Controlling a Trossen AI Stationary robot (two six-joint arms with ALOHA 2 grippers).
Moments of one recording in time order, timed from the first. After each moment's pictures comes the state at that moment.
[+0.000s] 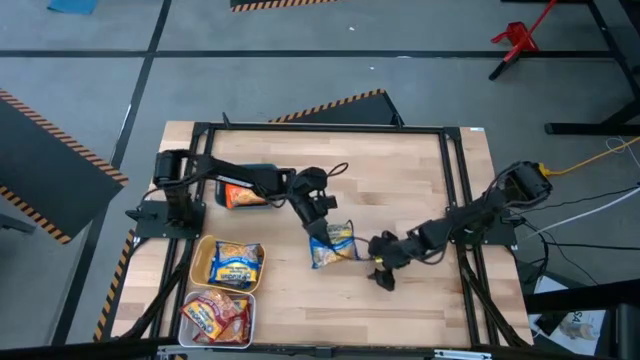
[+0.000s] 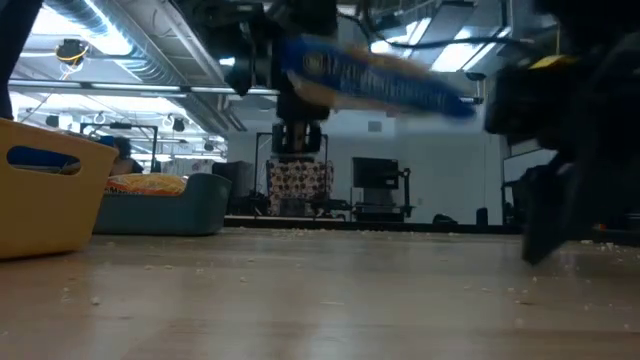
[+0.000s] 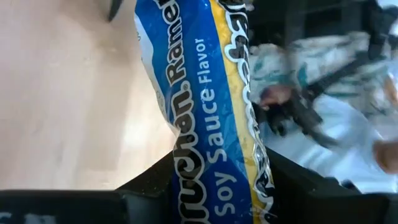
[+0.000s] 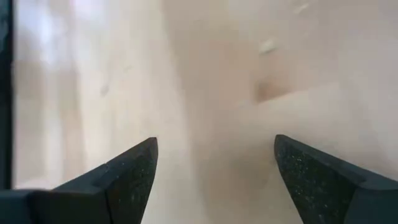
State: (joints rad) left arm 0.10 1.82 1.11 0.13 0.87 -0.85; right arm 0.45 1.56 0.59 0.07 0.03 0.76
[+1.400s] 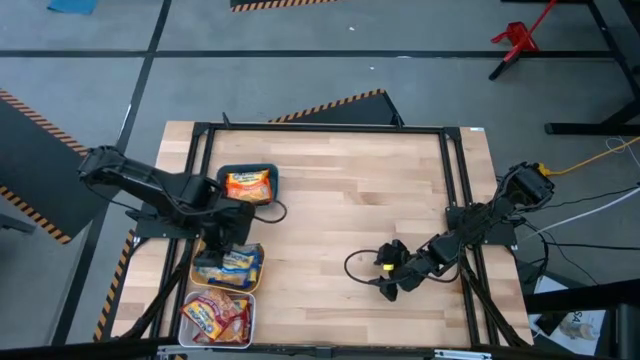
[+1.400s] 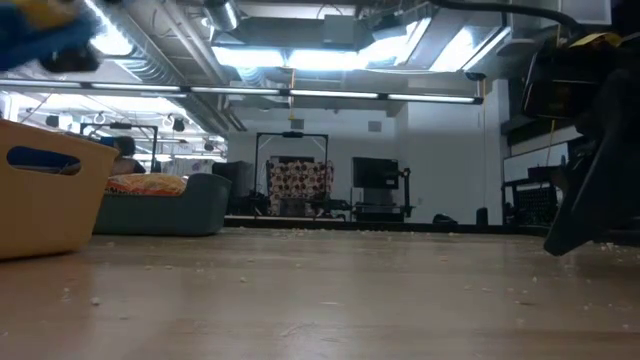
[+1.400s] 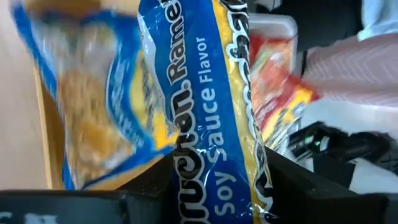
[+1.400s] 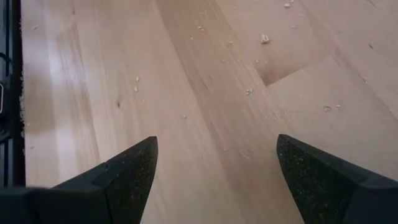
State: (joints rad) left arm -0.26 1.14 0.98 -1.10 0.59 -0.31; right arm 0.64 1.56 0.59 0.08 0.32 1.03
